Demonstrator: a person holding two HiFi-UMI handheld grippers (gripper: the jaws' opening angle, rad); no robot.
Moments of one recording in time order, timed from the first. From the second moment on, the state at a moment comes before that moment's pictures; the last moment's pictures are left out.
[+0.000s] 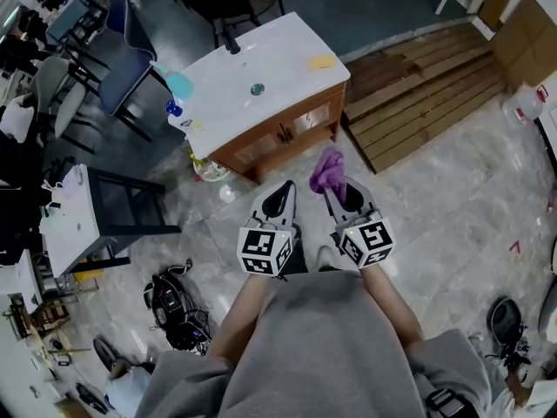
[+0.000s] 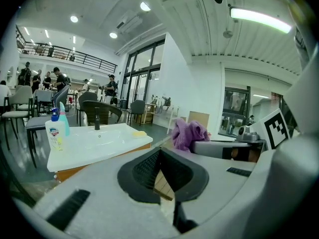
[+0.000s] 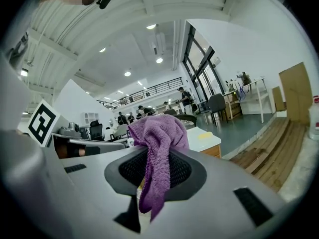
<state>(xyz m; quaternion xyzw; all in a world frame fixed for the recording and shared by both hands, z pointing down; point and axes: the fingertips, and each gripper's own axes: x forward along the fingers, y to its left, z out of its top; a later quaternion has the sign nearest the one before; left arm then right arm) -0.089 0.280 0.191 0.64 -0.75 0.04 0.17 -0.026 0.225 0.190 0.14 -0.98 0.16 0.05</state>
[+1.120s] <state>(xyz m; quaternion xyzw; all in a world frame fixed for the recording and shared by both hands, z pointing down) -0.225 0.157 0.249 0.75 -0.61 0.08 0.24 -0.147 0.122 0.229 0.31 -0.92 0.22 0.05</state>
